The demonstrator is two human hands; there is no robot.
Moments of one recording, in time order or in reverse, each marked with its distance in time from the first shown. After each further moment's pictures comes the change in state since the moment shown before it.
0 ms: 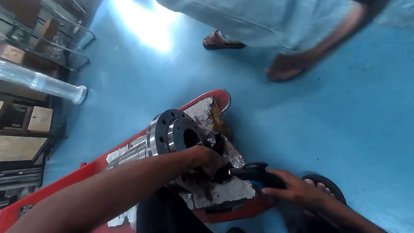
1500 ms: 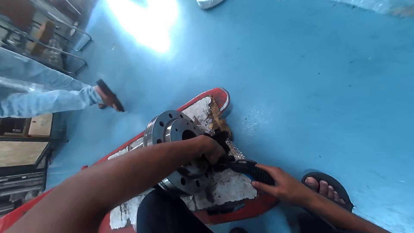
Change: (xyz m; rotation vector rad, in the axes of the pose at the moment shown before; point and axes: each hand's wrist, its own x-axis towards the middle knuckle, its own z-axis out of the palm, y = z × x) left_hand 0.032 -0.023 -0.028 0.146 -0.050 -0.001; right_hand 0.023 -0.007 0.014 -0.187 0.112 0.084
